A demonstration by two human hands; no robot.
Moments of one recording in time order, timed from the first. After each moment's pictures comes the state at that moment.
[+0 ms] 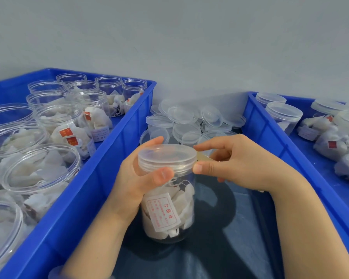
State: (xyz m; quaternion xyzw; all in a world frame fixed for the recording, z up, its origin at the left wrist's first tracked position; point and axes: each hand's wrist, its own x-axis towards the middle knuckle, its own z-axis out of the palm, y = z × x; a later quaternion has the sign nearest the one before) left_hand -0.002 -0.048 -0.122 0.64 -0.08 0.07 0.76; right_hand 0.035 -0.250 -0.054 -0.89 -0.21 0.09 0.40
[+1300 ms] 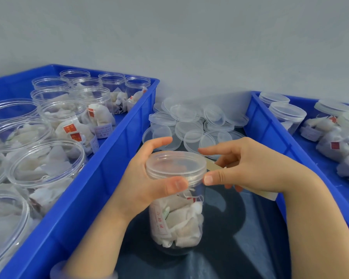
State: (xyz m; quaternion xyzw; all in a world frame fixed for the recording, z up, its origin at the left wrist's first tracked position) left_hand -0.009 -0.050 -0.116 0.69 -0.11 0.06 0.71; right_hand 0.034 -0.258 -0.053 -0.88 -0.20 0.17 0.40
